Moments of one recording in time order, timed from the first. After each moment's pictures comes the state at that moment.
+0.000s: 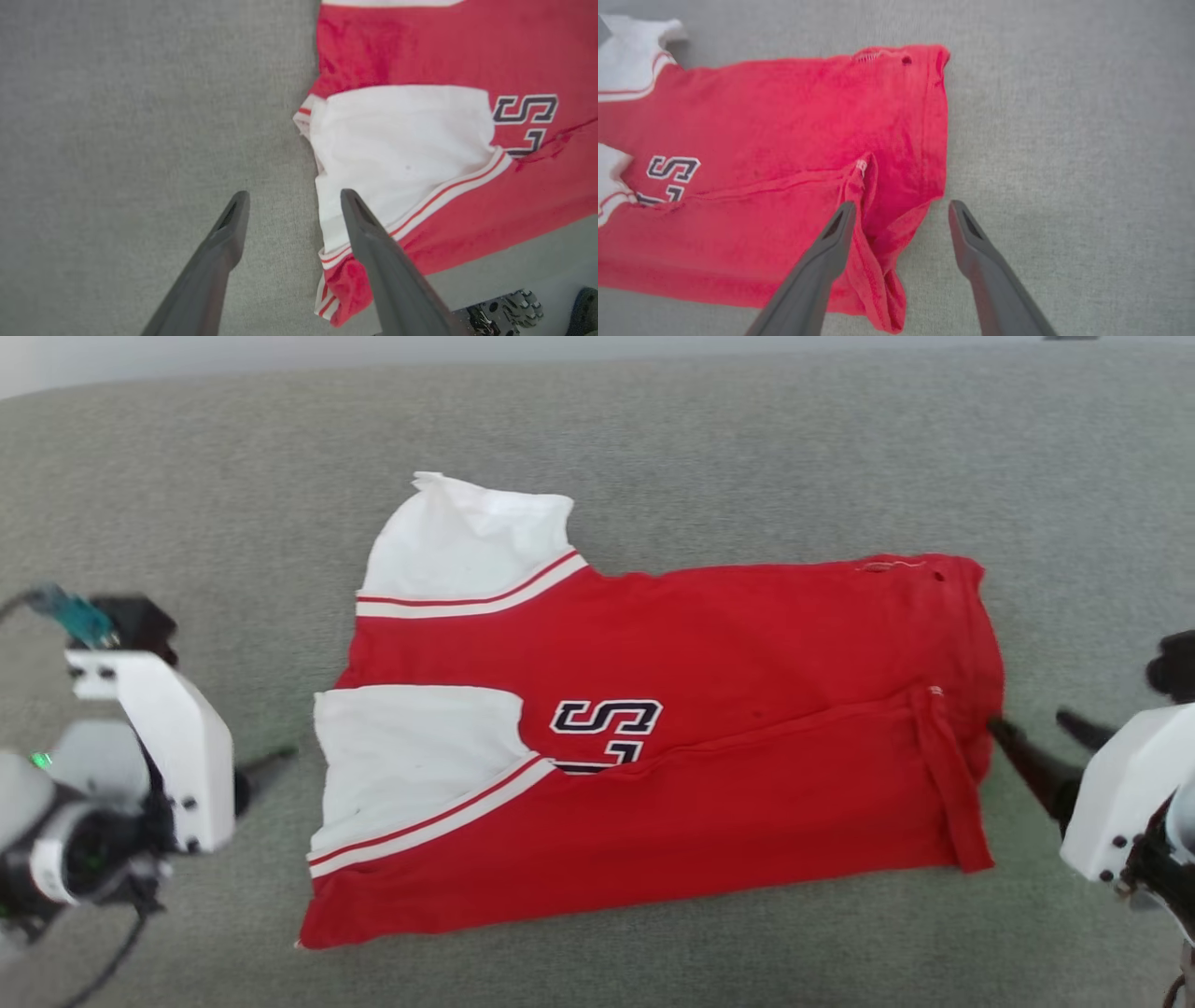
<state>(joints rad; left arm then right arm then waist) -0.73 1.04 -1.01 -0.03 -1.42 0.36 0.56 -0.18 -0.26 -0.14 -0.17 0.48 0.13 0.97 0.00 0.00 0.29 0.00</state>
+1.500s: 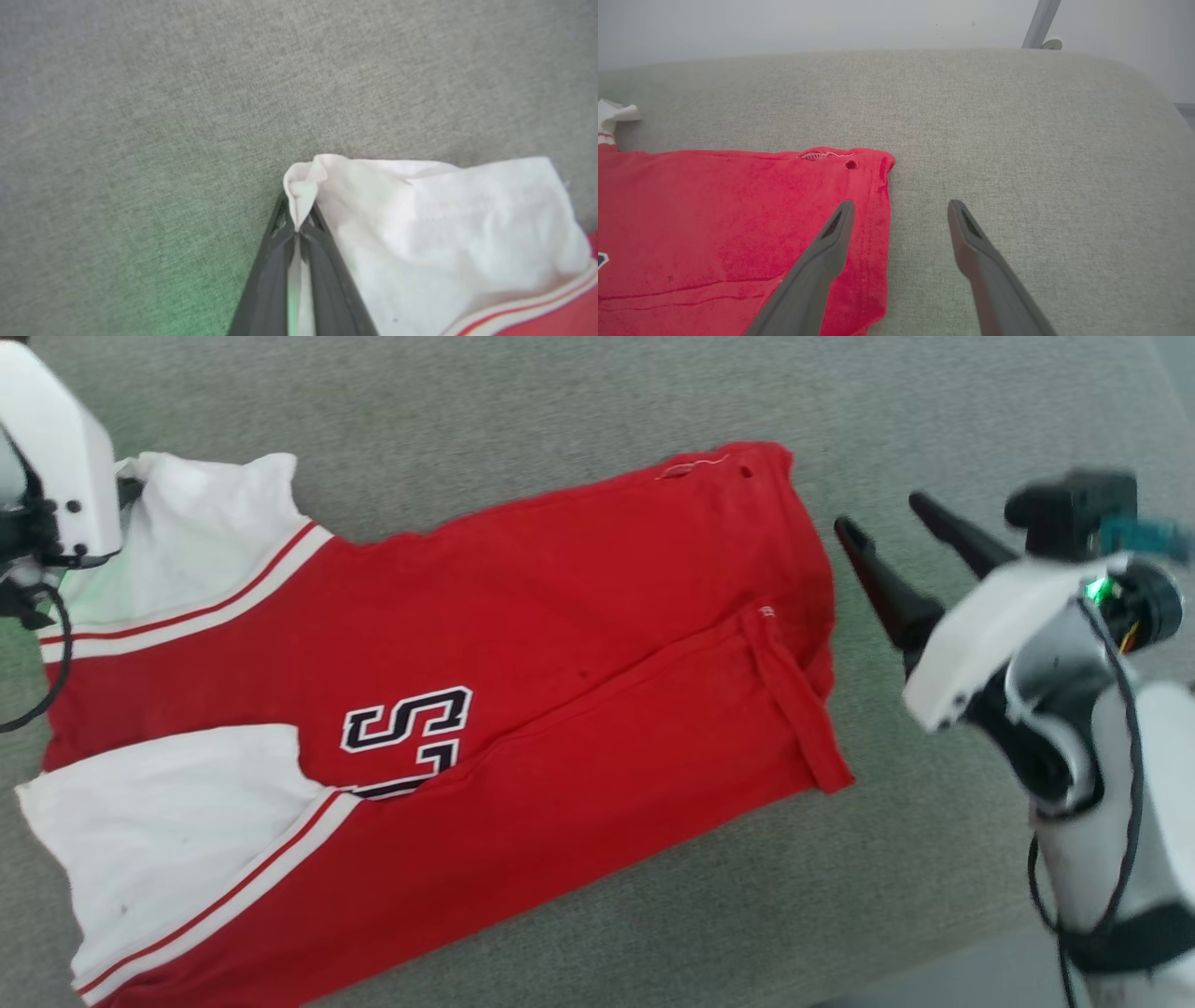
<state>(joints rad) -1.27 0.73 -1.02 0.83 -1.19 -0.04 0.69 -0.52 -0.21 0.15 0.08 0.43 0.13 0.41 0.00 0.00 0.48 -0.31</state>
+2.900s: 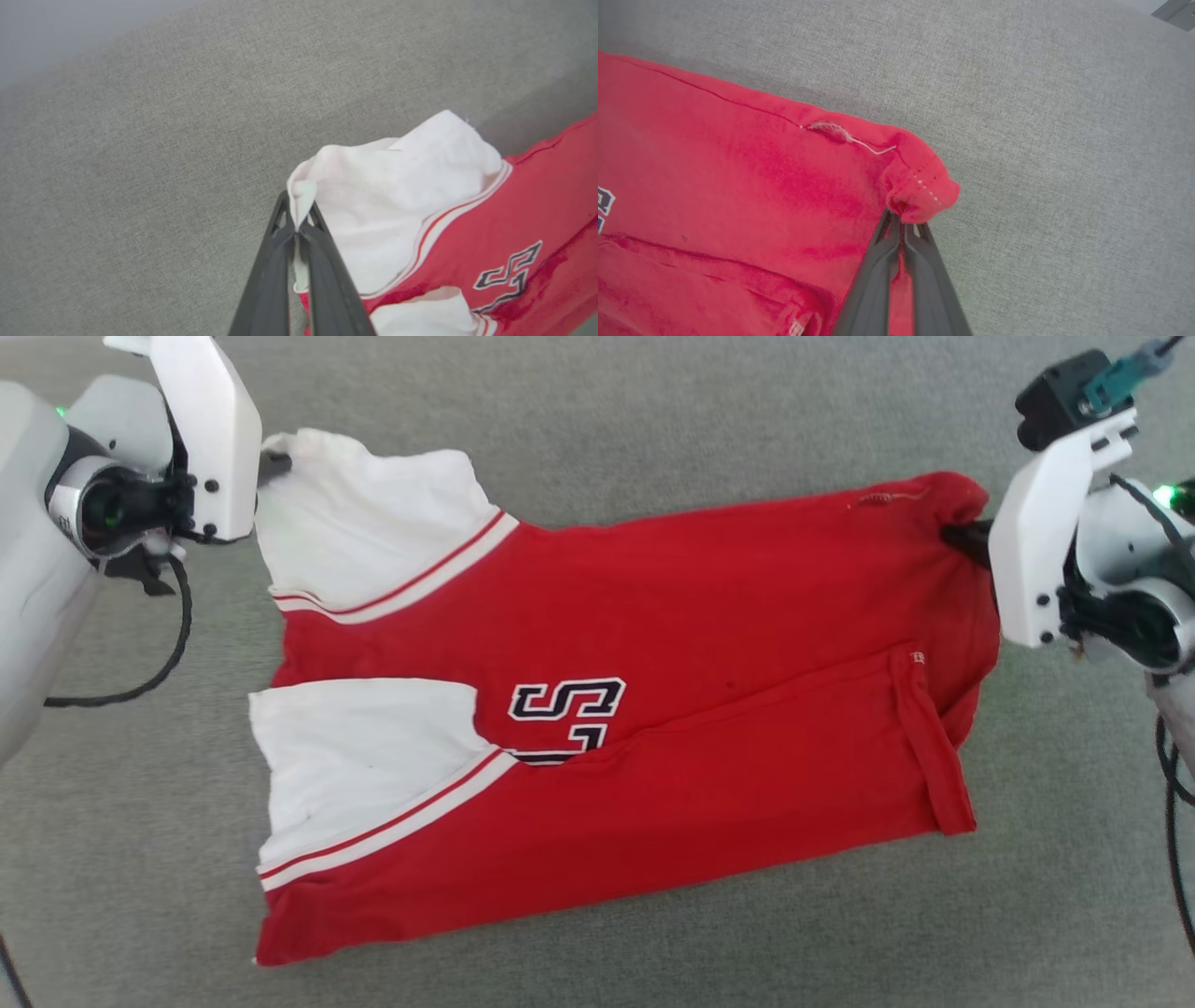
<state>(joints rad) -1.35 0.60 -1.09 0.81 -1.21 -0.13 0.68 -0.89 -0.50 0.48 0.42 0.72 0.13 0.80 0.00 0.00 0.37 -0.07</state>
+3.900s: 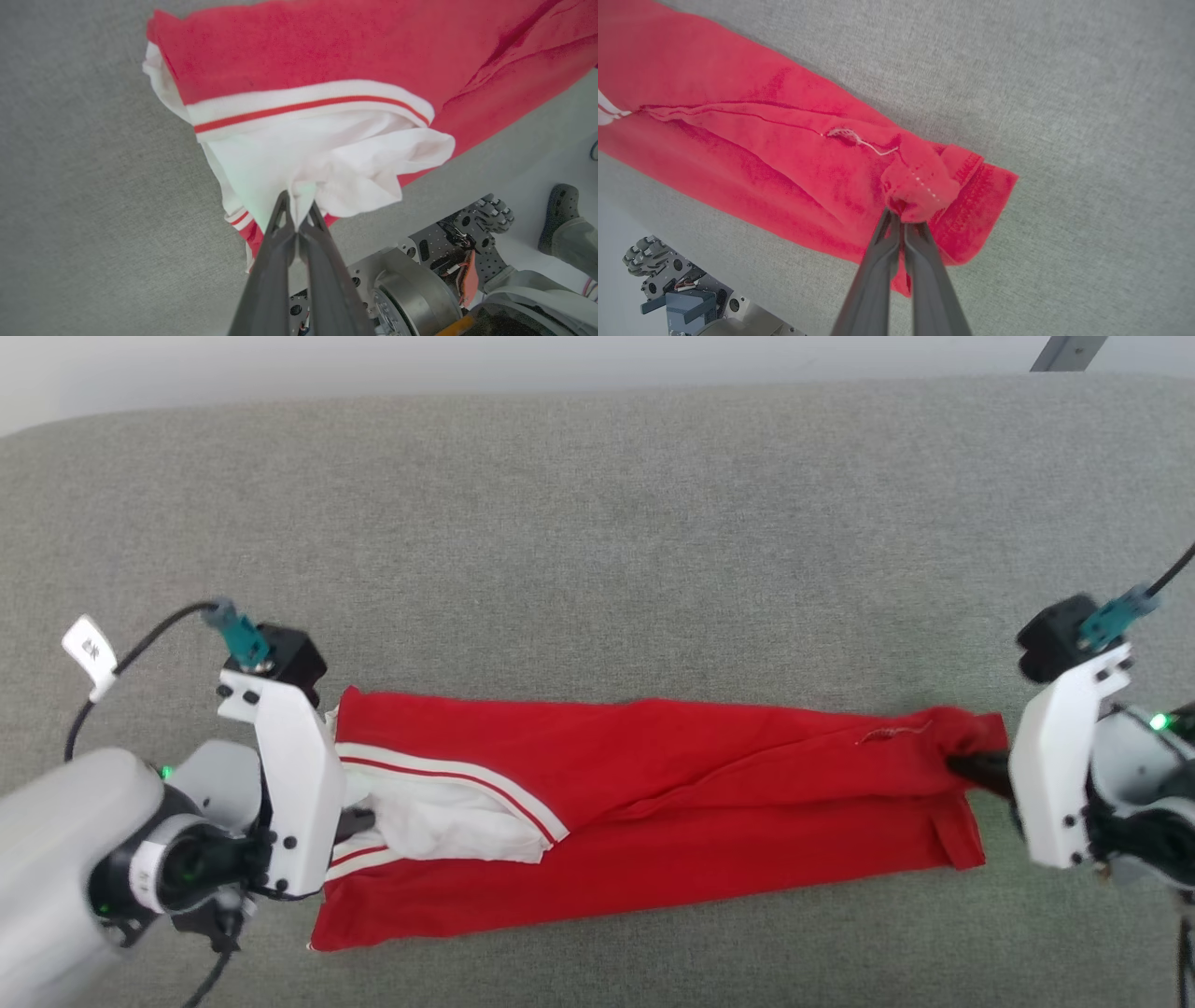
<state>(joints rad) -0.85 0.97 -1.14 -0.08 -1.41 0.28 0.74 -0.43 -0.61 0.34 0.06 0.83 0.13 0.95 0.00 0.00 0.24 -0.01</state>
